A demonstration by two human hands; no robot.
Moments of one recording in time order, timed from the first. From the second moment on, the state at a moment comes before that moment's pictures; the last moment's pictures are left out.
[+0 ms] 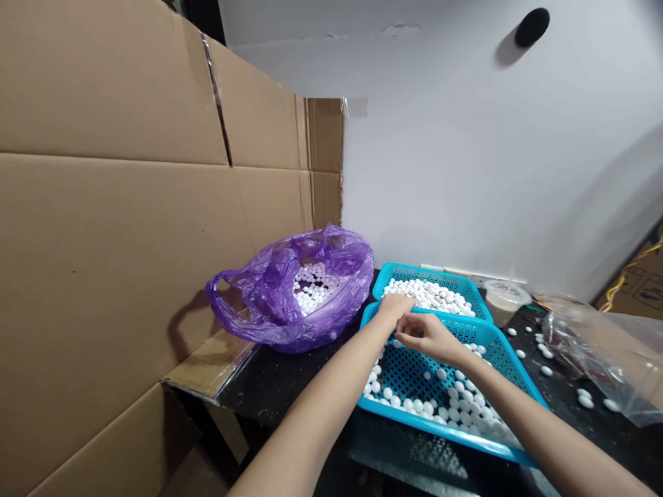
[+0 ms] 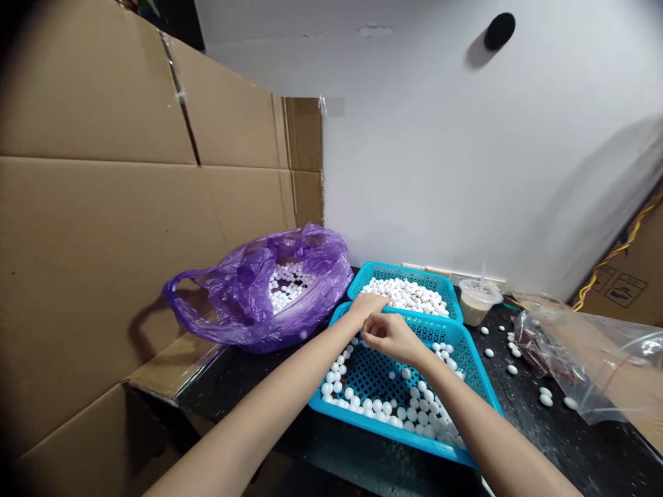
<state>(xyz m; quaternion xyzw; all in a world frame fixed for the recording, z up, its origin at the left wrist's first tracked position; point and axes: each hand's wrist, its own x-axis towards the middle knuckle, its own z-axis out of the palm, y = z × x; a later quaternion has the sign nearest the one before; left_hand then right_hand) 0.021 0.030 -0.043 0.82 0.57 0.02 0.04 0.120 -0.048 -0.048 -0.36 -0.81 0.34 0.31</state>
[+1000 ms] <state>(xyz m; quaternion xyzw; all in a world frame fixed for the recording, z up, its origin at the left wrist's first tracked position) 0.014 0.025 -0.050 0.88 0.48 0.04 -0.01 0.116 -0.054 -0.054 -0.28 -0.77 0.57 0.09</state>
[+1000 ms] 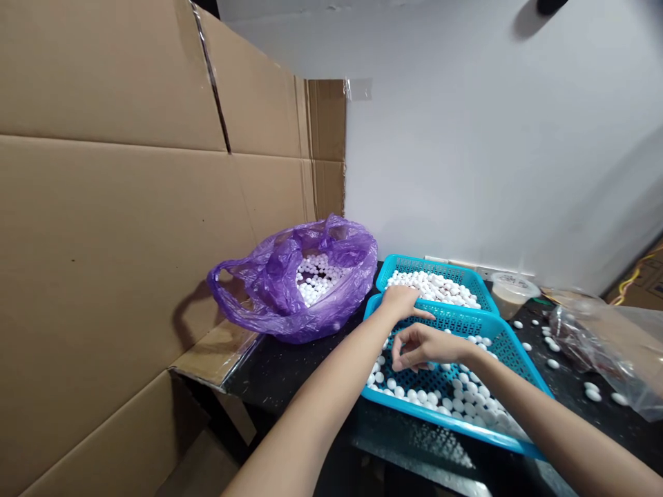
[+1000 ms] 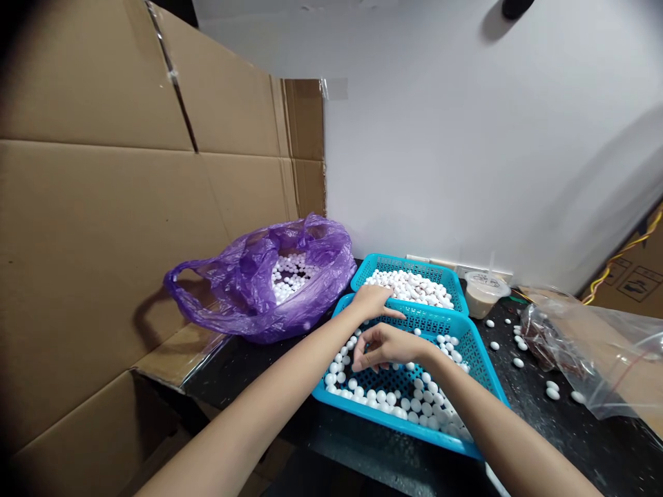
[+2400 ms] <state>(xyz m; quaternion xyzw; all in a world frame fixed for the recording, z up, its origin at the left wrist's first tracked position) 0.016 0.024 -0.048 0.88 0.48 0.03 -0.02 0.108 -0.065 -0.046 -0.32 -0.79 0.53 0.01</state>
